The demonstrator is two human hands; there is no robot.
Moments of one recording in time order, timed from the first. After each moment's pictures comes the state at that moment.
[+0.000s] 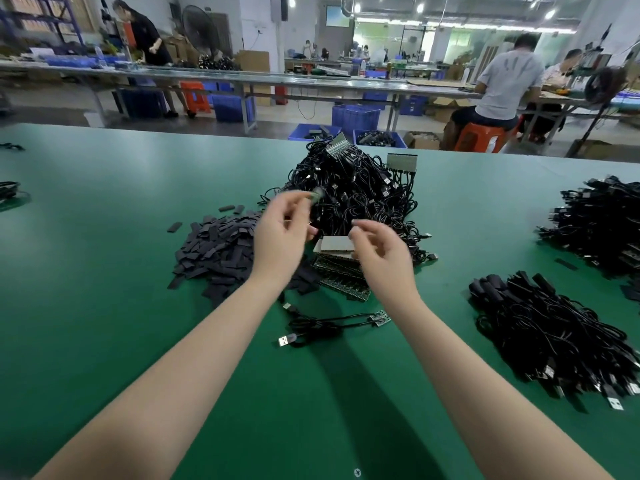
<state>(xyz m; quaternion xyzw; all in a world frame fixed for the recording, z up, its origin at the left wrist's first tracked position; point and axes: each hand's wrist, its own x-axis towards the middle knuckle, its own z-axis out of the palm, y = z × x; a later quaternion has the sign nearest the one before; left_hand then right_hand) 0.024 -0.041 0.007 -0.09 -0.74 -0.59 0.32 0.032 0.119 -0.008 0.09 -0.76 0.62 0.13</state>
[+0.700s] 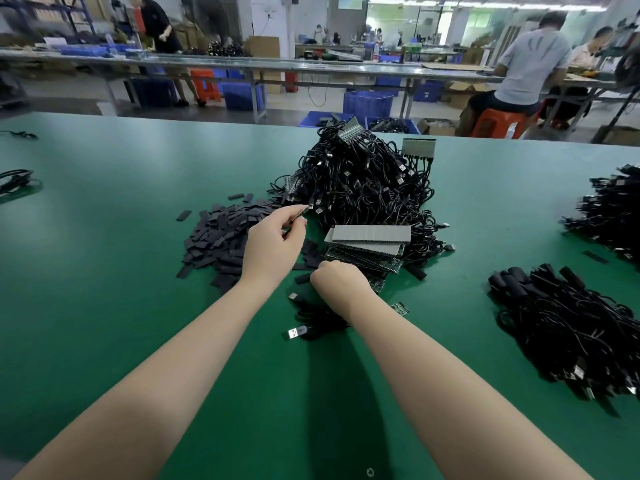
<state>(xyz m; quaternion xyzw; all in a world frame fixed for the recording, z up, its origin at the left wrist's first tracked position) 0.011 -0.079 -0.039 -0.03 -0.83 -0.48 0.29 -0.004 0.053 -0.062 0.30 -0.95 -0.11 -0.02</state>
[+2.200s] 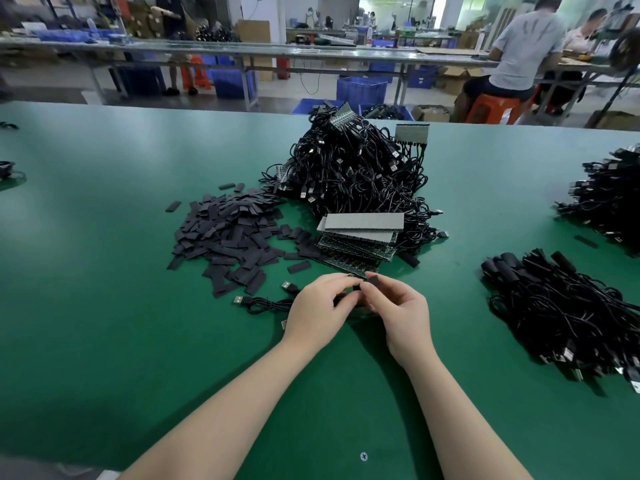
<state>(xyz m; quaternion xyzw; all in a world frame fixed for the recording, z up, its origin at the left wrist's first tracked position) 0.062 -0.006 -0.110 -0.12 -0.89 -0.42 0.17 0.061 0.142 -0.112 0.01 -0.62 0.79 0.03</state>
